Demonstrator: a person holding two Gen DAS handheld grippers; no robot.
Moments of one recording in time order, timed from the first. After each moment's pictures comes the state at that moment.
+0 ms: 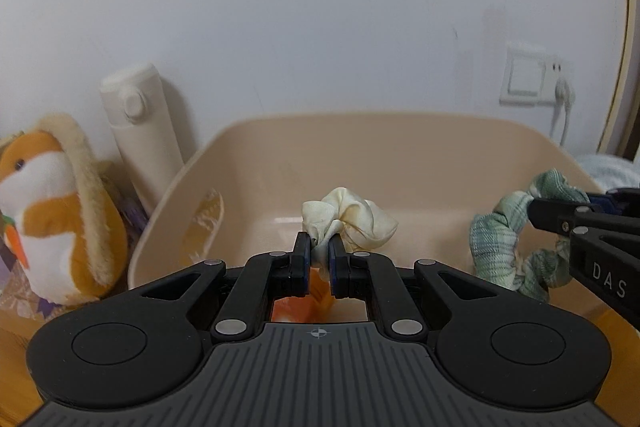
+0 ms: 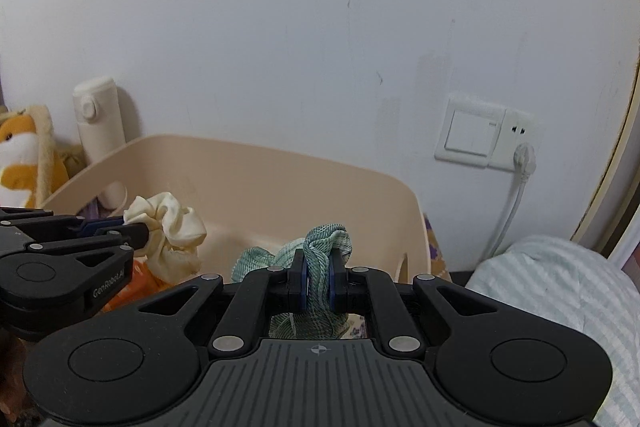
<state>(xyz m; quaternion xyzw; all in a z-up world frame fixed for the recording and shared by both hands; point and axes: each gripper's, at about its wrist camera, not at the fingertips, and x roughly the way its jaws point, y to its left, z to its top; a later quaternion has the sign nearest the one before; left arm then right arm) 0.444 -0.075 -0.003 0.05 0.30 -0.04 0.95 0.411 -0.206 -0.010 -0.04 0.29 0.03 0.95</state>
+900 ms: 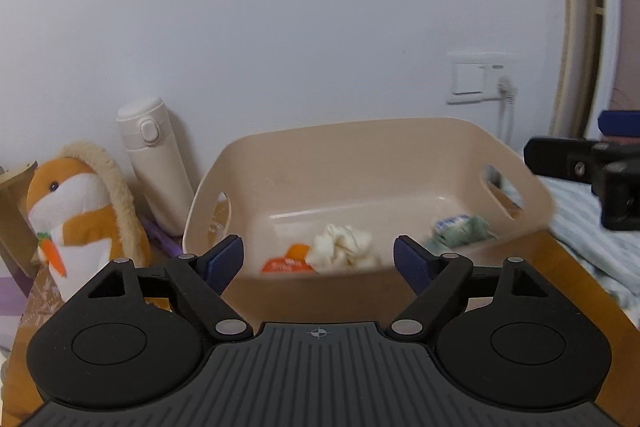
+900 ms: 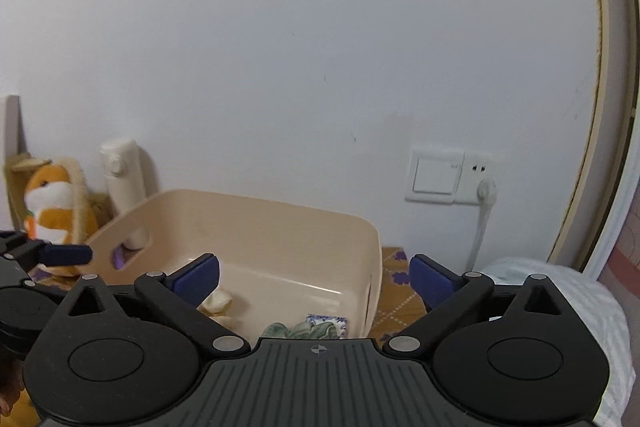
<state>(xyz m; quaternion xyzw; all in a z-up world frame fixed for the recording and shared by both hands) 0.370 -0.055 0.028 0.08 0.27 -0.10 0.96 0.332 -0.228 0.039 -0.02 0.21 0.04 0.98</state>
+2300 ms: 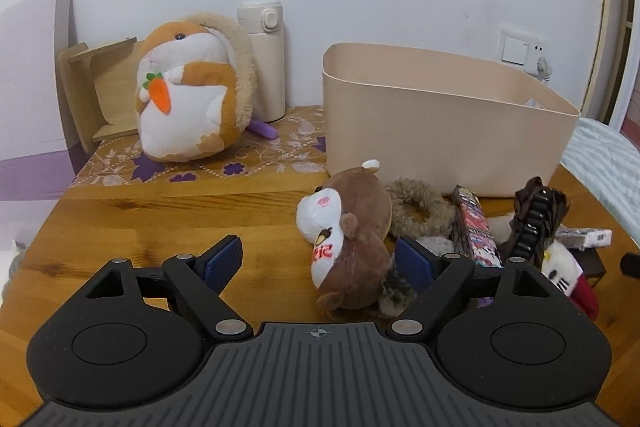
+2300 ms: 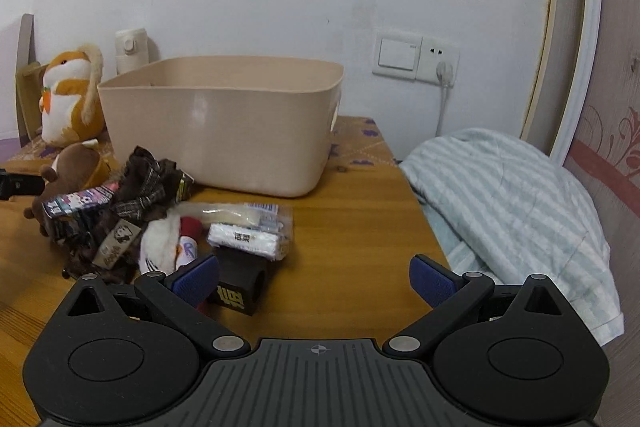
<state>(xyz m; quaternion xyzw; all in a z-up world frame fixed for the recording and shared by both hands) 0.278 0.033 -0.041 0.01 0.30 -0.03 0.95 0.216 -0.238 -0.063 -0.03 0.29 0.00 0.96</state>
